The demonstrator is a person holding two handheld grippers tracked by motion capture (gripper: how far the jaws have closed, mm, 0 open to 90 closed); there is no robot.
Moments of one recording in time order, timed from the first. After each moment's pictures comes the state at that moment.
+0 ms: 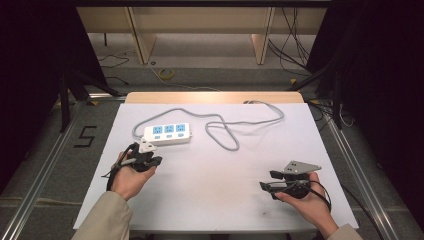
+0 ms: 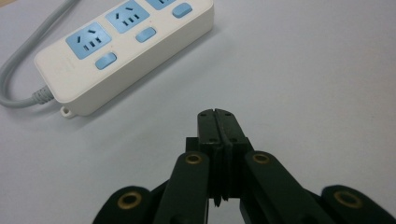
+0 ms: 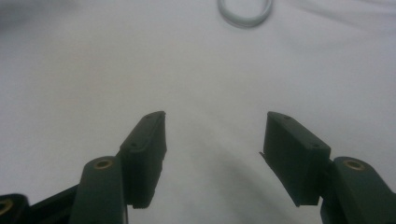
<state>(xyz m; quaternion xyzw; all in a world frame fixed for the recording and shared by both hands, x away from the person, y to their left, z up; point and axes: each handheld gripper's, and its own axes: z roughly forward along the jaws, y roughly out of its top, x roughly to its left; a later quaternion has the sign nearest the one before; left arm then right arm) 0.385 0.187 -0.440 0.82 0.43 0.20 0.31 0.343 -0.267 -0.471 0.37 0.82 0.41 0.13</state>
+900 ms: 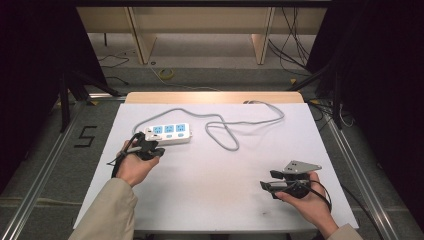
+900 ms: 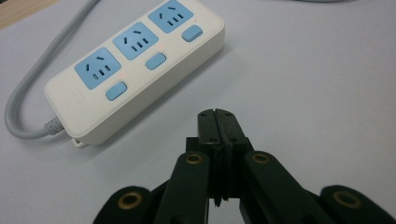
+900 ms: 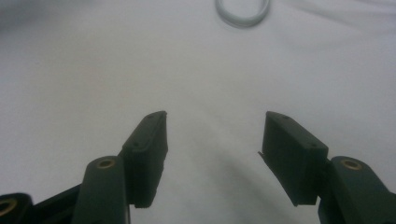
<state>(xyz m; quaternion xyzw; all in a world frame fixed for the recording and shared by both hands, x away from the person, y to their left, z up) 0.415 0.179 -0.429 0.83 0.43 0.20 0.29 0.343 -0.268 -0.470 0.37 0.82 0.41 0.13</state>
